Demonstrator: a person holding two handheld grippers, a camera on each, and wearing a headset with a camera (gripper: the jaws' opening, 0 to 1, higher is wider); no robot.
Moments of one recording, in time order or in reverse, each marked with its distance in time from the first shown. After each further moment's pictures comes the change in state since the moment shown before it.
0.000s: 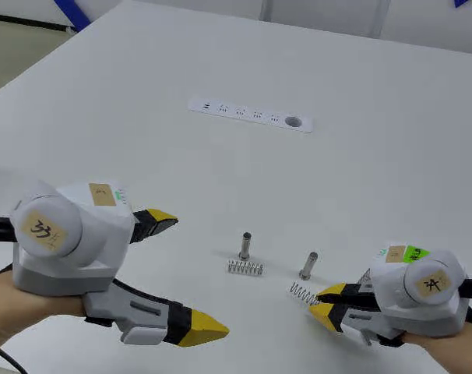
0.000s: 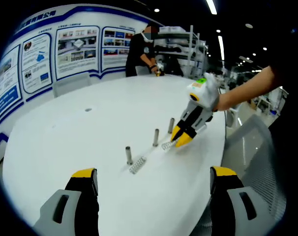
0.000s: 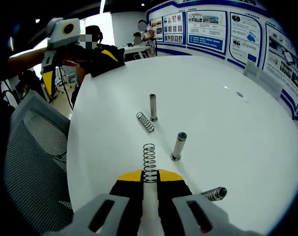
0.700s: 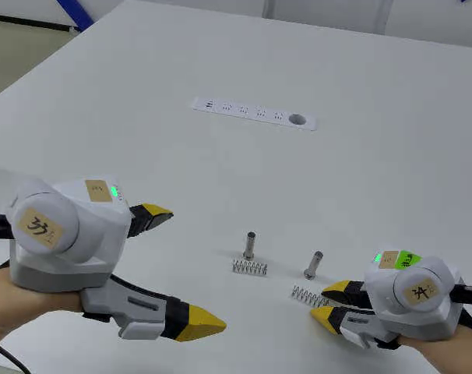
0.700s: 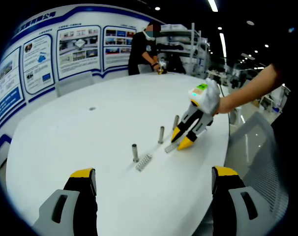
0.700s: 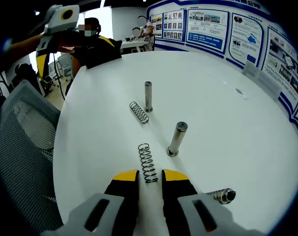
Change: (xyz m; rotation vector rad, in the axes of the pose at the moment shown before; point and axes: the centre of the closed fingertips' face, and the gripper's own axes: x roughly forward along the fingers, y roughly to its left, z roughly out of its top) left arm -0.004 0.010 -0.002 0.013 0.021 0.029; right arm 0.027 -0.013 -0.019 -0.024 0.048 -0.049
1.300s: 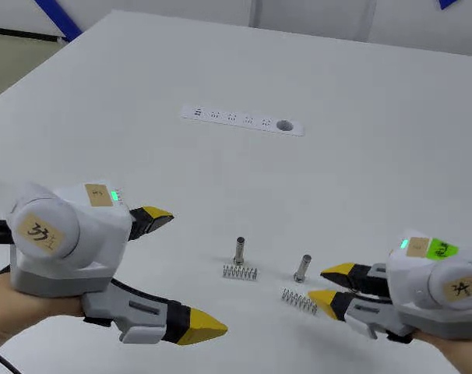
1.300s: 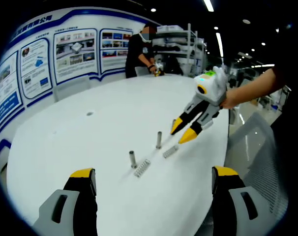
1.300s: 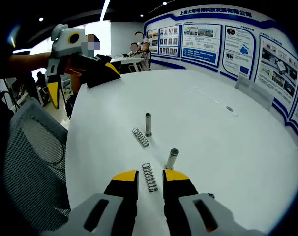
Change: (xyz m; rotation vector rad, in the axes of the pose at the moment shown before) left arm 0.002 -0.006 0.012 0.025 -0.017 -0.008; right arm -0.030 0.010 0.031 0.008 -0.117 -0.019
